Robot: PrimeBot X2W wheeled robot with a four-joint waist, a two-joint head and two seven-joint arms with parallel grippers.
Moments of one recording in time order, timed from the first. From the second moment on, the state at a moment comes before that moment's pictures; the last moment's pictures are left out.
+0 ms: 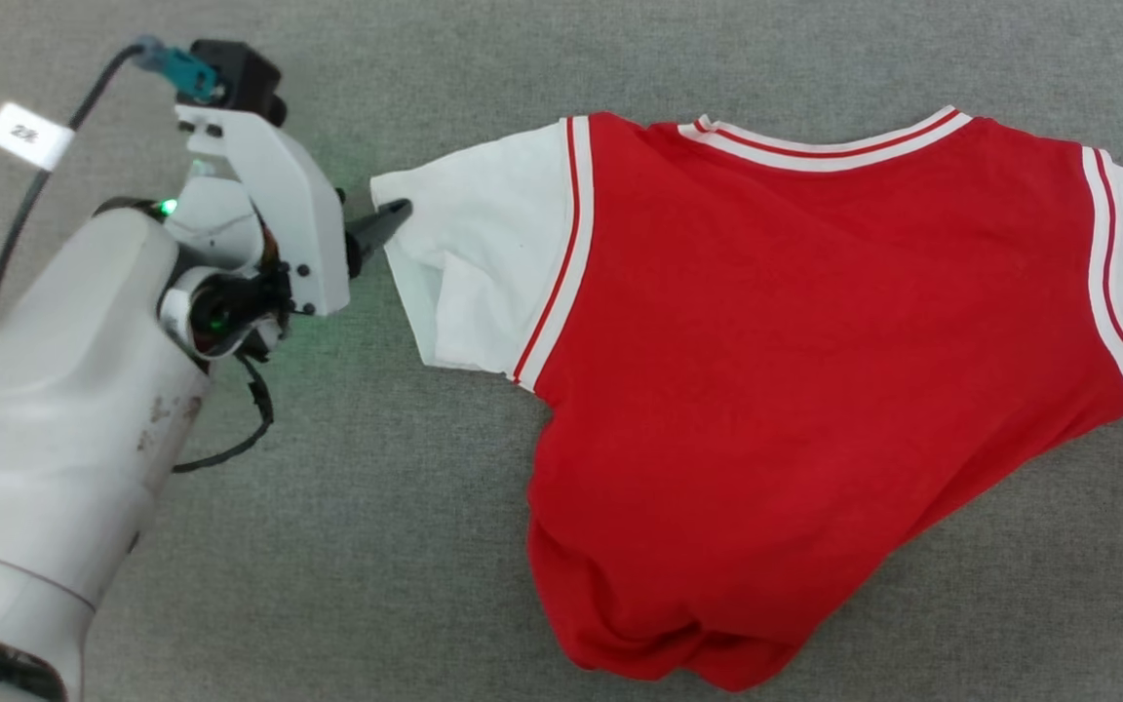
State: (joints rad) left arm -1.10 0.46 -0.74 0.75 -1.05 -0.13 0.50; right arm -0.98 -0.48 -0.02 1.02 0.43 0.13 0.48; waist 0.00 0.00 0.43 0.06
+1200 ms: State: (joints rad) left arm -1.20 0.49 -0.99 0.81 -1.22 -0.13 0.31; right arm -1.00 -0.44 0.11 1.01 0.50 0.13 0.45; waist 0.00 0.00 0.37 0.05
